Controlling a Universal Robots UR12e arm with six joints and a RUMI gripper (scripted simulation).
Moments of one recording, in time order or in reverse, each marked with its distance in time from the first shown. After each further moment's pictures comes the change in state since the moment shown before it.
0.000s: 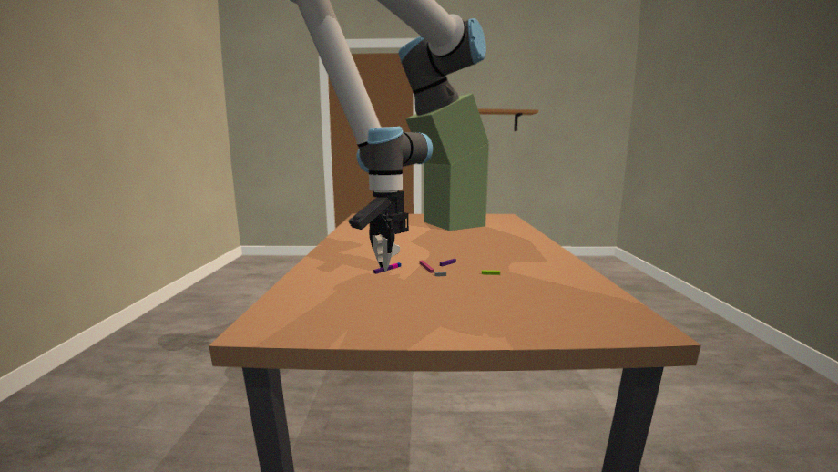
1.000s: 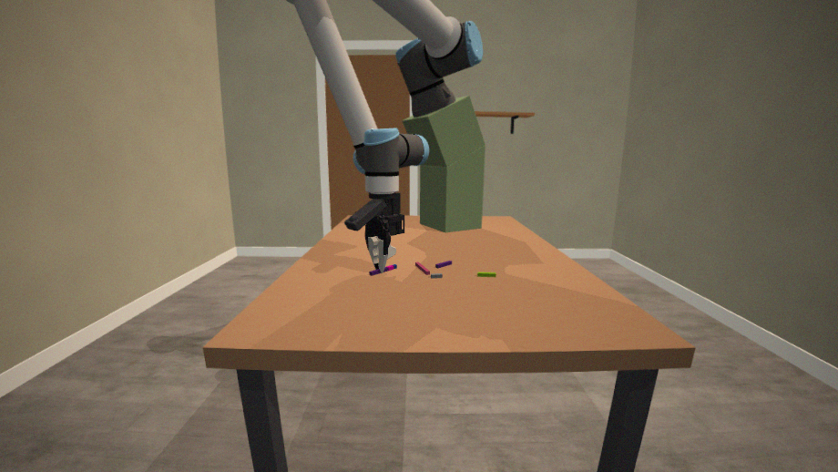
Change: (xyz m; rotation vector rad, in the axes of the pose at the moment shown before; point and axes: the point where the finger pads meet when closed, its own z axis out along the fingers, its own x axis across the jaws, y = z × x) arm 0.000 0.000 0.000 0.000 0.000 0.000
